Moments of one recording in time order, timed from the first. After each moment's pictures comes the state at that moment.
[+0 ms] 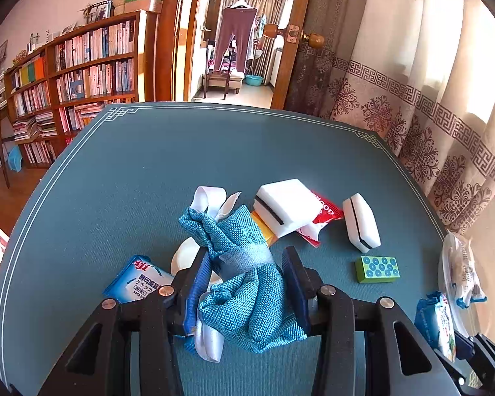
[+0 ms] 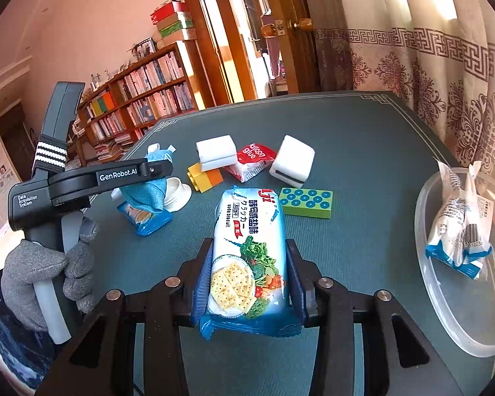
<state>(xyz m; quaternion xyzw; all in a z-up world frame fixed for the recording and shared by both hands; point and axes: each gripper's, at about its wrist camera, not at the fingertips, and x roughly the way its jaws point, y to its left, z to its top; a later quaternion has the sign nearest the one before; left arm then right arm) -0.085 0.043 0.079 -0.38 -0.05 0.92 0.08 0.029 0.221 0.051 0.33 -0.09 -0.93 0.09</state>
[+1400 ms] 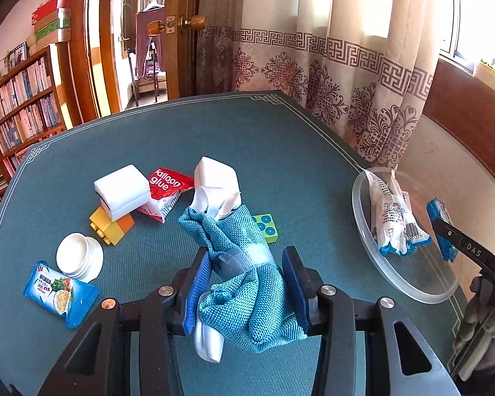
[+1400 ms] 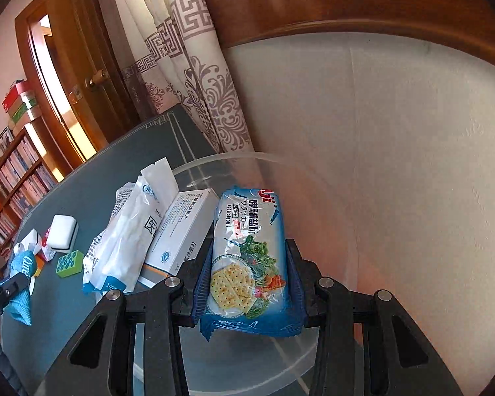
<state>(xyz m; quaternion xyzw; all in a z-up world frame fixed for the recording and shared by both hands) -0.040 0.166 0.082 -0.39 0.05 0.90 0.21 0.070 0.461 0.023 0.32 -0.20 -0.90 -0.21</state>
